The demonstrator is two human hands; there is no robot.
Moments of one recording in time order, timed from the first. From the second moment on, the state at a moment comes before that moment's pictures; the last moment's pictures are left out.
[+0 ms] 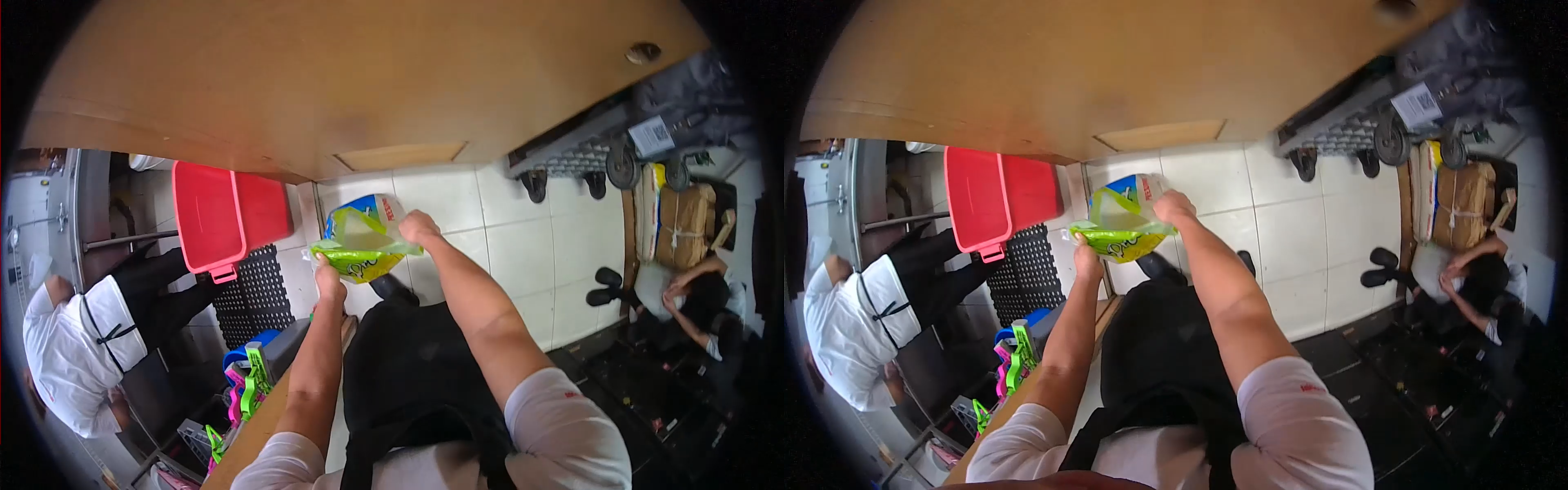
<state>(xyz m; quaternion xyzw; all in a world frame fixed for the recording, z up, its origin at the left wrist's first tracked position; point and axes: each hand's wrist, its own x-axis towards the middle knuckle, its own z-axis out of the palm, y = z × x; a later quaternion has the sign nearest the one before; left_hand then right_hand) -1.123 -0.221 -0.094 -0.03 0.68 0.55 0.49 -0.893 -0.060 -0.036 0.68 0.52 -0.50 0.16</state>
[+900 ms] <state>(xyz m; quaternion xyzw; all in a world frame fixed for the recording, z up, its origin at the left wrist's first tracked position) -1.123 -0.130 0.029 0.17 0.82 0.53 0.12 -0.895 -0.051 -0.006 0.51 0.14 -0.81 -0.27</state>
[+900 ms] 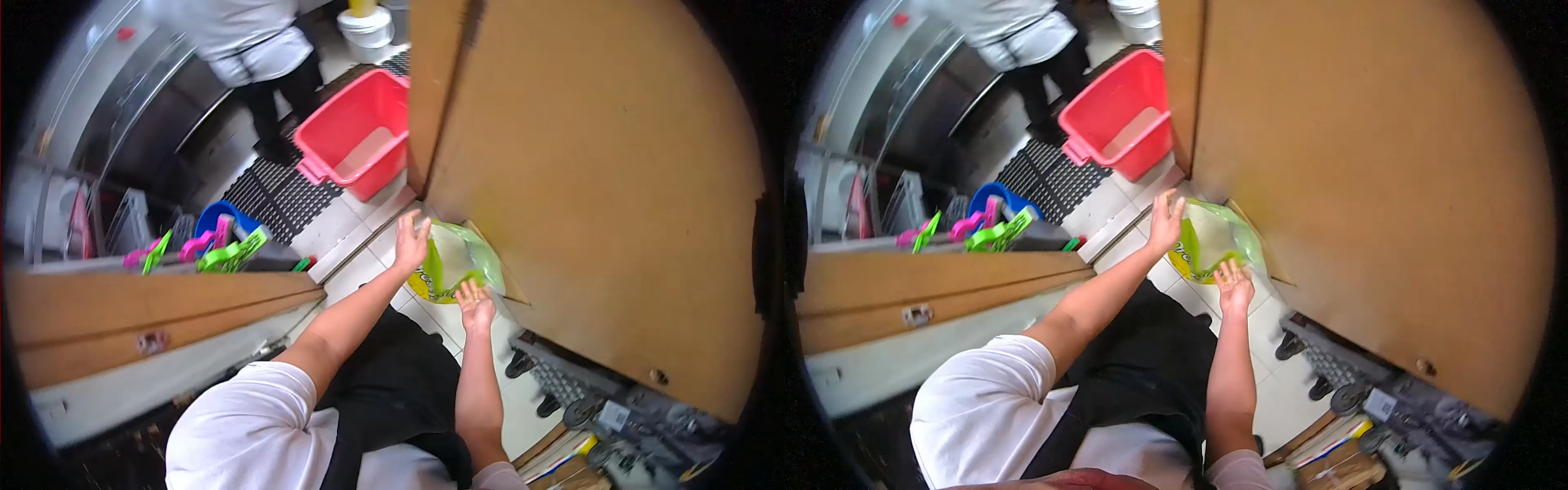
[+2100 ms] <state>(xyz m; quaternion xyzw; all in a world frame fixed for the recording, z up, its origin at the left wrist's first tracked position) -1.250 -0.320 0.175 0.21 0.86 0.31 0.36 -0.958 -0.062 0.103 0.43 0.82 -0.35 0.10</state>
